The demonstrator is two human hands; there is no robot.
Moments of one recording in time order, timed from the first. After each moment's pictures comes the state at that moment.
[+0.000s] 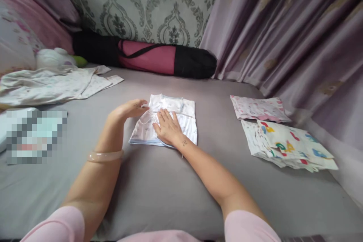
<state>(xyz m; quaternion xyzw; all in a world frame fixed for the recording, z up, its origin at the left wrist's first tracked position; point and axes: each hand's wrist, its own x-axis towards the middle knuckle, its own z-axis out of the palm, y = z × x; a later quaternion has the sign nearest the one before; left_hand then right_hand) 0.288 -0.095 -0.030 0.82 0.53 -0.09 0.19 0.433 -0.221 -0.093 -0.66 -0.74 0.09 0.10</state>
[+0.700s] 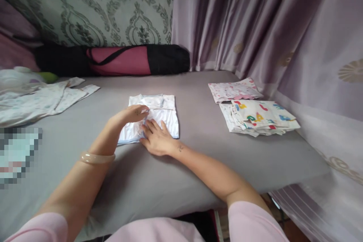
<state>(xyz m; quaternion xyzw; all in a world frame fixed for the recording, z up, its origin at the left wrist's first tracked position) 0.349 -0.129 -0.041 0.92 0.37 -0.10 0.10 0.448 -0.293 -0.076 -0.61 -0.76 0.18 0.11</state>
